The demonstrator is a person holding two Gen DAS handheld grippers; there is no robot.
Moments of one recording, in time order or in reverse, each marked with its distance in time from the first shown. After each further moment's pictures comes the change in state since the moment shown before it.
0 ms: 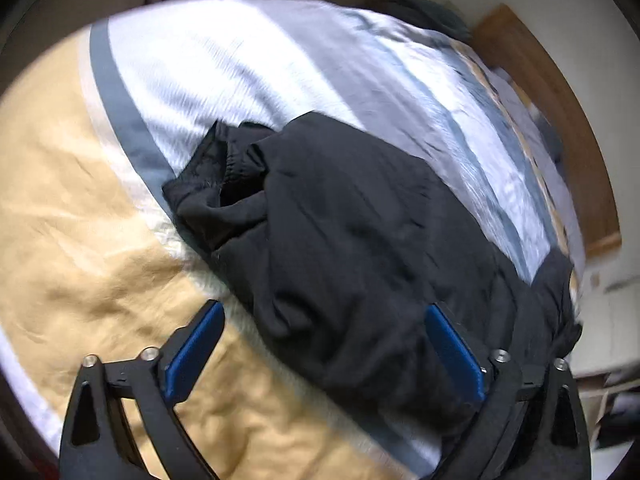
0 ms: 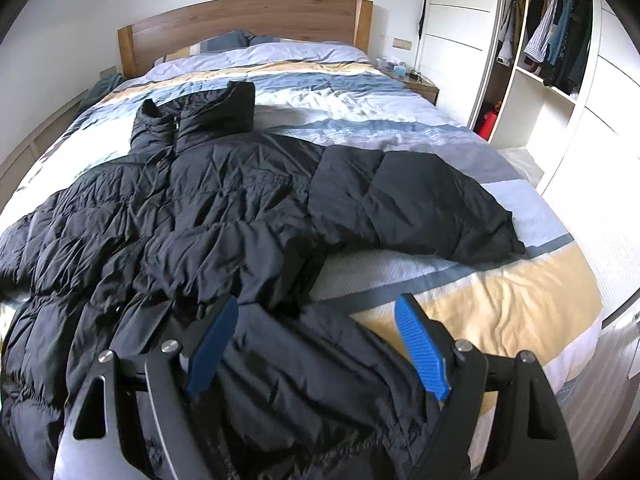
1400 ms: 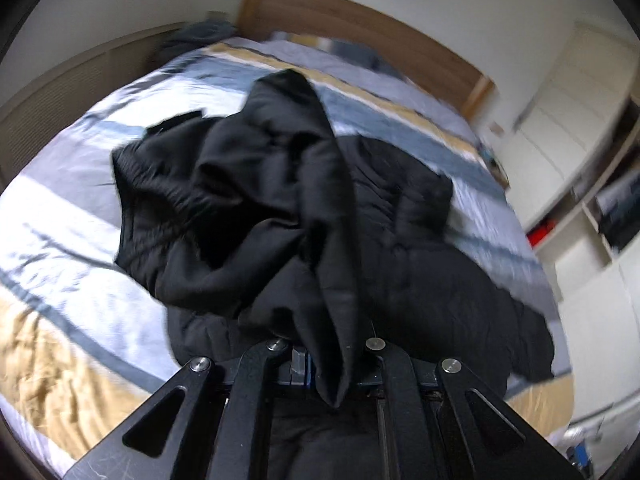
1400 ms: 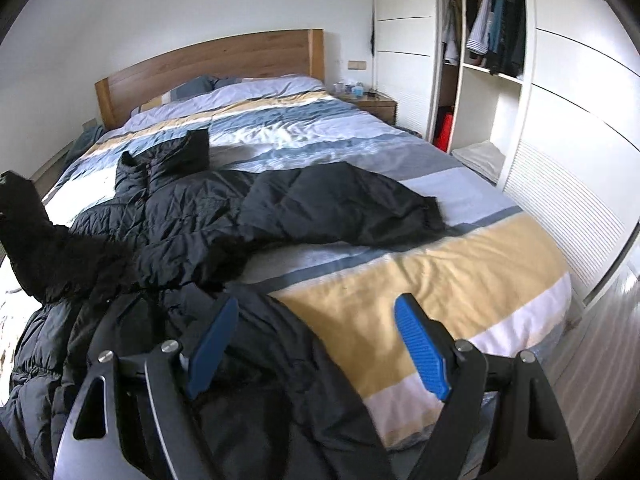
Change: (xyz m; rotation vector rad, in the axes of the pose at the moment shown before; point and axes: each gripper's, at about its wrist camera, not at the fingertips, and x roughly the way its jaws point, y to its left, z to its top) left arm -0.069 -0.286 -0.180 0.719 -0.041 -0.216; right arm -0.091 -0.116 -0.059 0.147 -0.100 -0.031
